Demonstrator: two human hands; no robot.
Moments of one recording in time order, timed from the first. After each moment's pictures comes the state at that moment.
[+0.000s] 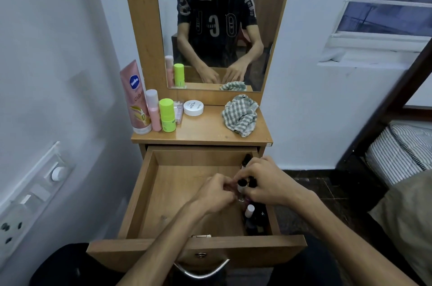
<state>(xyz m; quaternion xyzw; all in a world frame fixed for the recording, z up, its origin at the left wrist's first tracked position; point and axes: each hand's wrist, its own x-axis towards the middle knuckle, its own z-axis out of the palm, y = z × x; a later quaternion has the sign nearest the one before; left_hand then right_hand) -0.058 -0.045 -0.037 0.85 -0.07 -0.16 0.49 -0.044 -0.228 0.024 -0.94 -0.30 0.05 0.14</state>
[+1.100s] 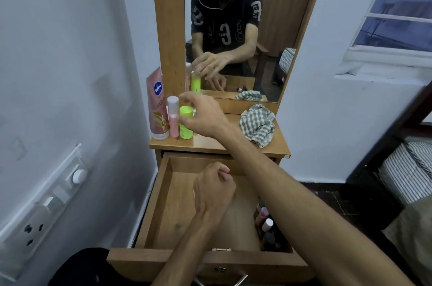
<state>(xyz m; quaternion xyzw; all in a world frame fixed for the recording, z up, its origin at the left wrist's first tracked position) -0.060 -0.030 -0.020 0.86 0.10 0.18 0.46 0.053 -0.034 0.107 -0.90 -0.29 -0.11 0.30</state>
